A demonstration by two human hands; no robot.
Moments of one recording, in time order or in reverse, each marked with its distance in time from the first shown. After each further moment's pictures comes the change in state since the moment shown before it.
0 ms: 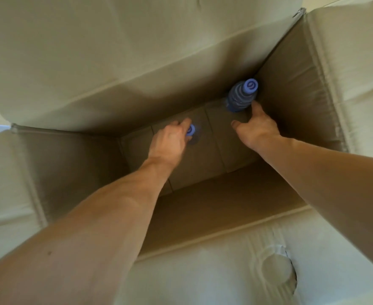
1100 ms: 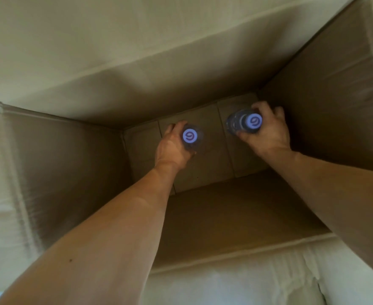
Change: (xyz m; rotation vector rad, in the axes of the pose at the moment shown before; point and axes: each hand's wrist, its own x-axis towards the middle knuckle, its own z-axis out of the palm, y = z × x) left_hand 0.006 -0.031 0.055 -0.487 0.060 -0.318; right_hand 0.036 0.025 0.044 -0.029 0.170 -0.257
